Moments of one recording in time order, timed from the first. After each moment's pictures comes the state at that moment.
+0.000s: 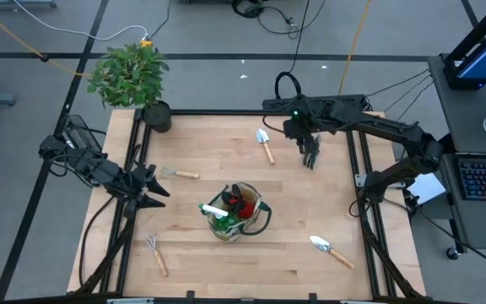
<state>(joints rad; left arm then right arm) -0.46 0.27 0.47 -0.52 -0.10 -0.48 -0.45 1.46 1.33 -0.93 0.21 -0.73</state>
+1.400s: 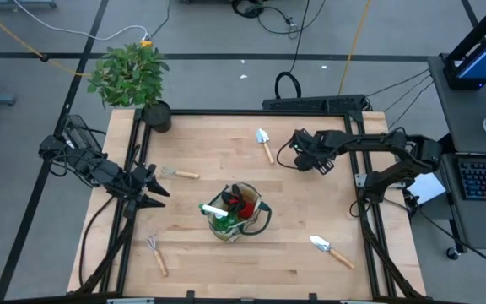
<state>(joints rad) -0.46 0.27 0.47 -0.52 -0.11 -0.47 -0.41 1.46 0.82 -0.69 0.32 -1.11</state>
